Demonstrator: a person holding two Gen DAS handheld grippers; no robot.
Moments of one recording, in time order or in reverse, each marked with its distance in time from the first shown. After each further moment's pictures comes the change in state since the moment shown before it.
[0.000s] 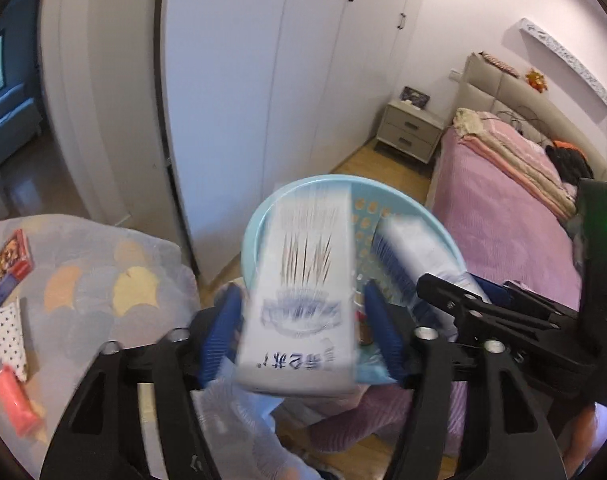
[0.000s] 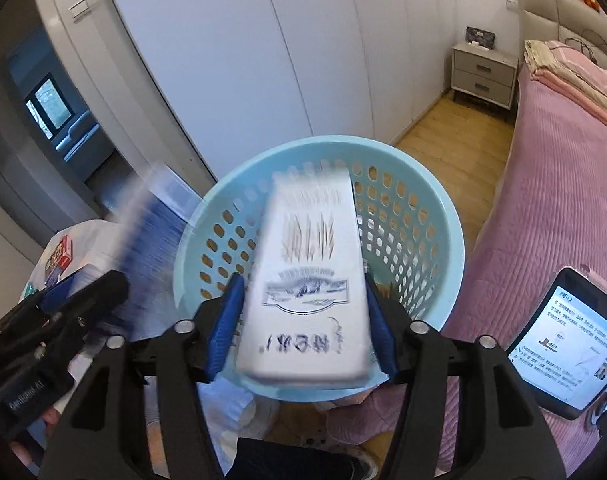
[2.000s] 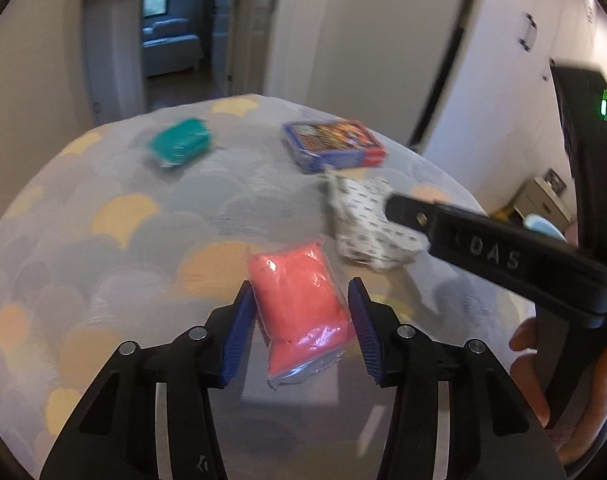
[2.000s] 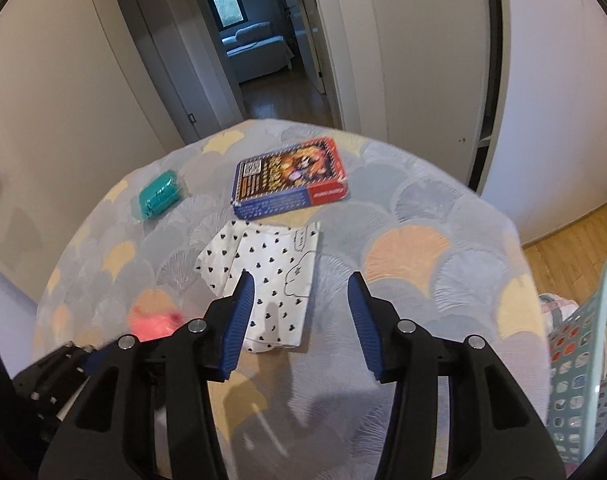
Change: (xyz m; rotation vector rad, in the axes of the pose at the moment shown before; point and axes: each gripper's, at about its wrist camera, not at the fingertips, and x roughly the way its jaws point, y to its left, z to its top) left arm -0.132 0.244 -0.127 -0.439 -0.080 0.403; right arm 0.080 0.335 -0.060 -0.539 0.116 0.413
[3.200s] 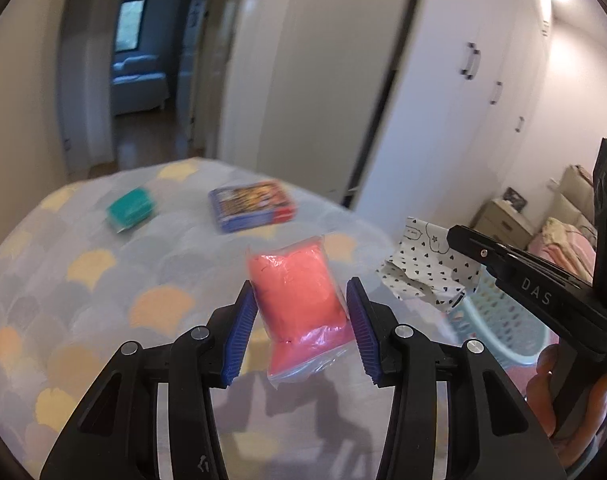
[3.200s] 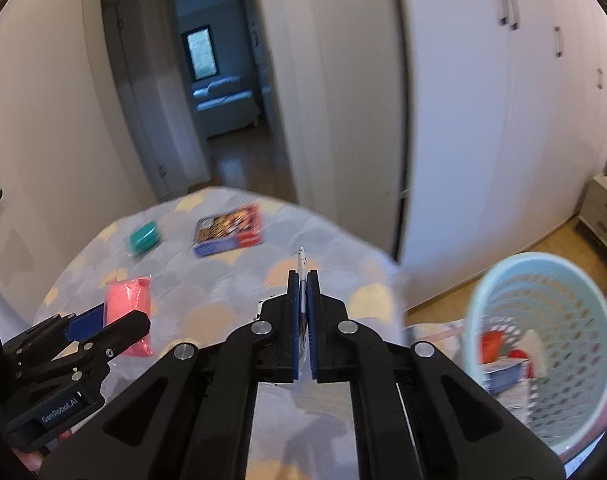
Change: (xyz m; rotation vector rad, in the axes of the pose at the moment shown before) left arm -0.056 -0.069 0.010 0.072 -0.147 -0.159; right arm -0.131 -0.048 -0.024 0.013 -0.246 -0.153
